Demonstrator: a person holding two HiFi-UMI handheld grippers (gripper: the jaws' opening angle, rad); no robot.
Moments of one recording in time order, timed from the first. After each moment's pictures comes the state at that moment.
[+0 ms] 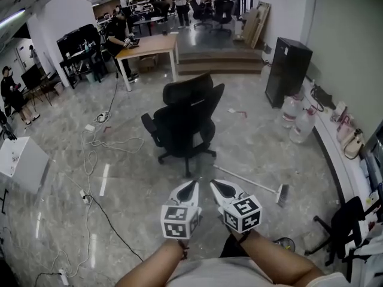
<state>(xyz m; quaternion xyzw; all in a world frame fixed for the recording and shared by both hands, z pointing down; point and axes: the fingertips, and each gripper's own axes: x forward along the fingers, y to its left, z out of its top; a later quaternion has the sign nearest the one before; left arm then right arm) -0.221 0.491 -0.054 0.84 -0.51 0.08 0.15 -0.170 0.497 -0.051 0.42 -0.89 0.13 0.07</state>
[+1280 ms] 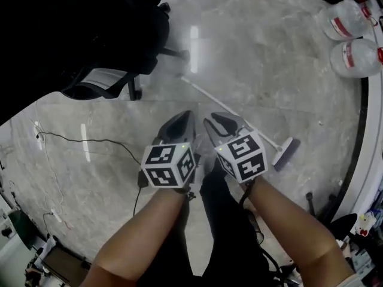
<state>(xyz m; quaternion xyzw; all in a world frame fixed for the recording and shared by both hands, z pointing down) 0.064 -0.033 0.530 0.72 -0.55 0.16 0.40 0.113 -0.015 0.542 0.30 -0.85 0.32 0.28</state>
